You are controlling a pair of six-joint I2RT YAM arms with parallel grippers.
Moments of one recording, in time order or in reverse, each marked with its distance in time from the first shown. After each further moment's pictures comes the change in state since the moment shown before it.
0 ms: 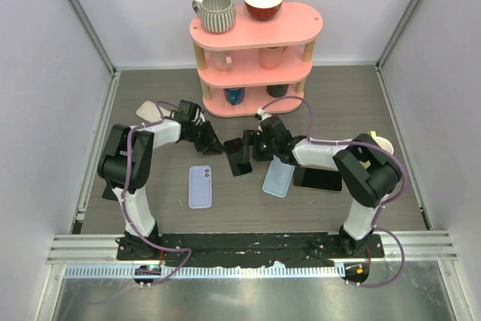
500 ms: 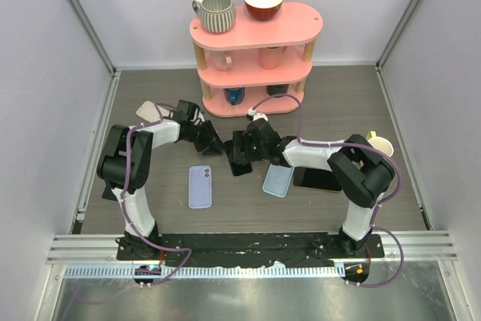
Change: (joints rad) left arm -0.003 0.014 -0.002 0.008 0.059 -0.038; right arm 0.082 0.032 0.076 -0.049 0.201 -0.005
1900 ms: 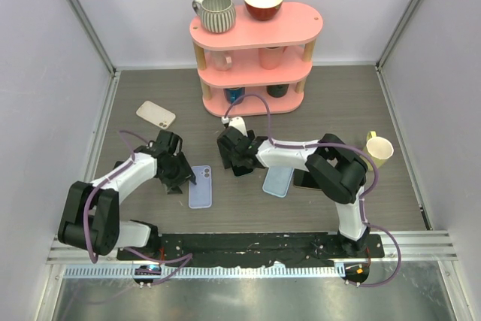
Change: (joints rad) left arm 0.037 -0.566 -0.405 -0.381 -0.483 -0.037; right arm 0.184 0.169 0.274 -0.320 0.384 -0.106
